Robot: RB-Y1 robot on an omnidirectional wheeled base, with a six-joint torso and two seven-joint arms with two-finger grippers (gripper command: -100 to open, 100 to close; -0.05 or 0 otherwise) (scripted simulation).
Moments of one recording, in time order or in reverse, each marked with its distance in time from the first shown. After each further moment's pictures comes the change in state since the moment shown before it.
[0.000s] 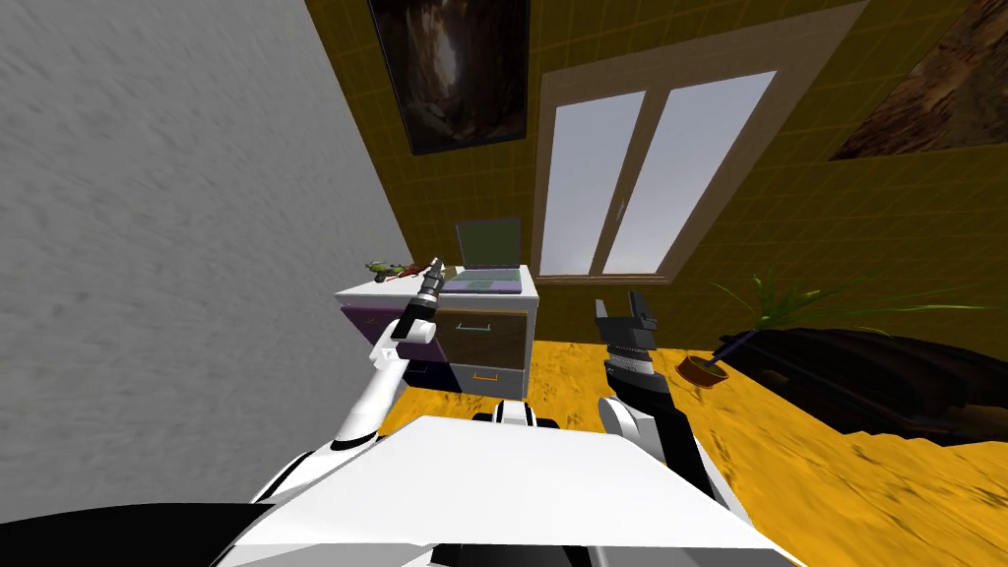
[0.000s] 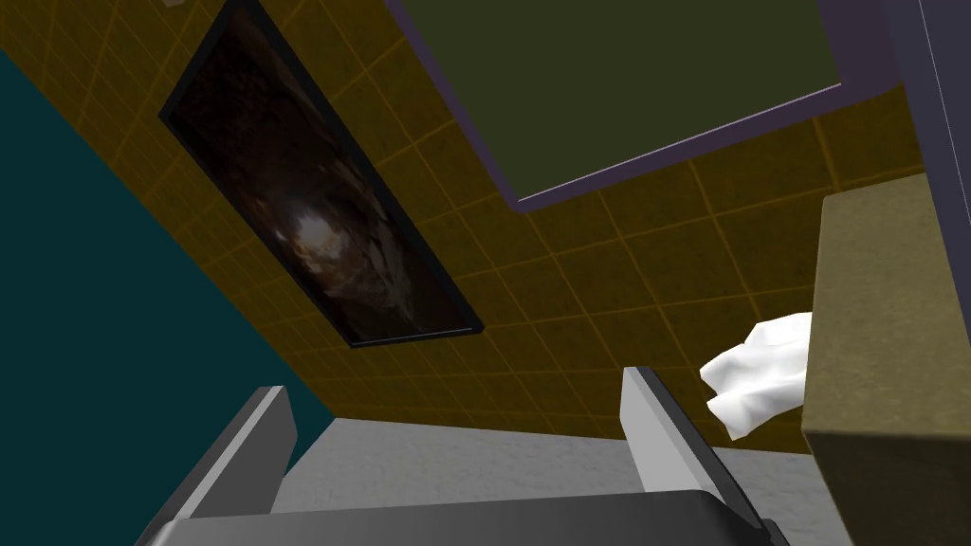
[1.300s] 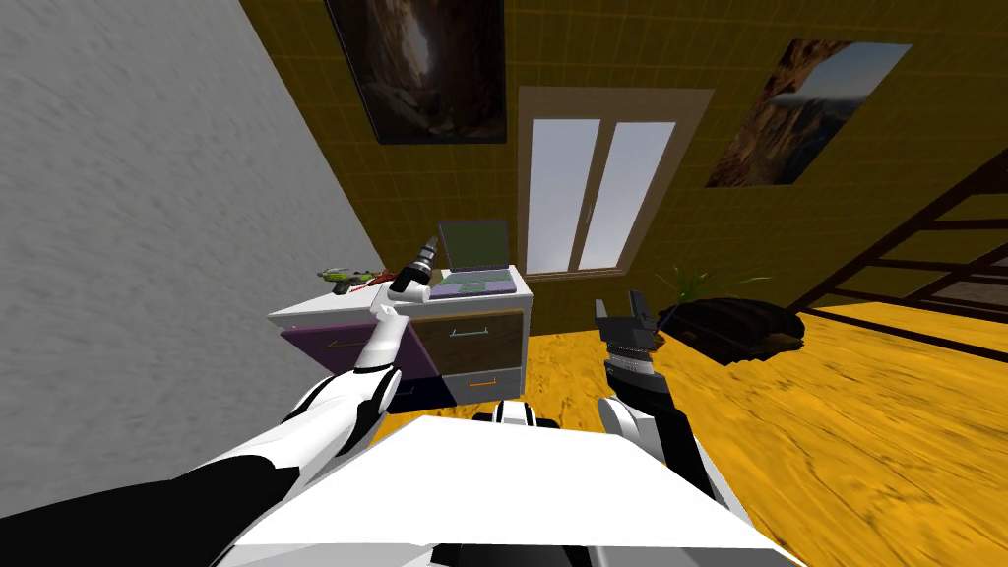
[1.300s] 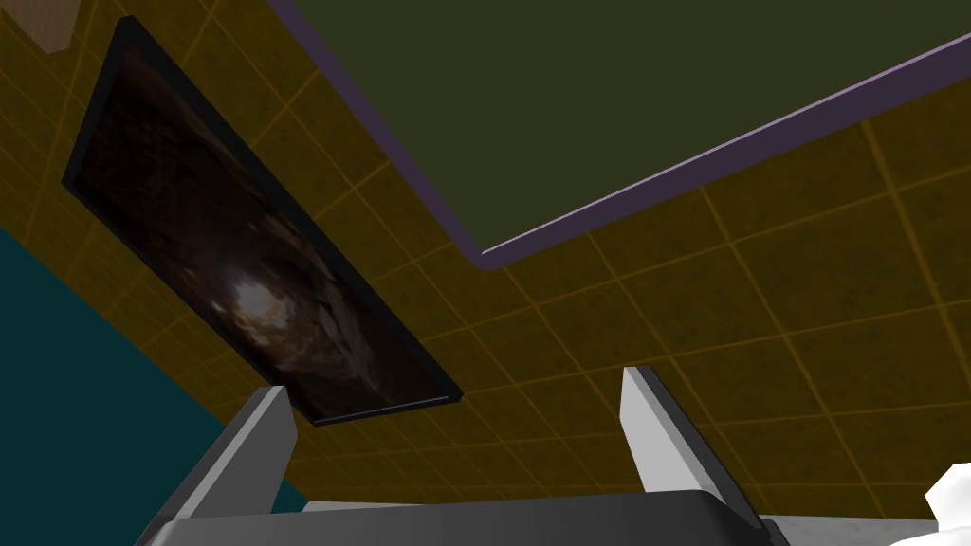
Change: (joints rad) left arm -0.396 0.175 0.055 0.258 0.016 0.323 -0.078; right arm 0.000 0.000 0.000 0.000 0.000 0.000 0.000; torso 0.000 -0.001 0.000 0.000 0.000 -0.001
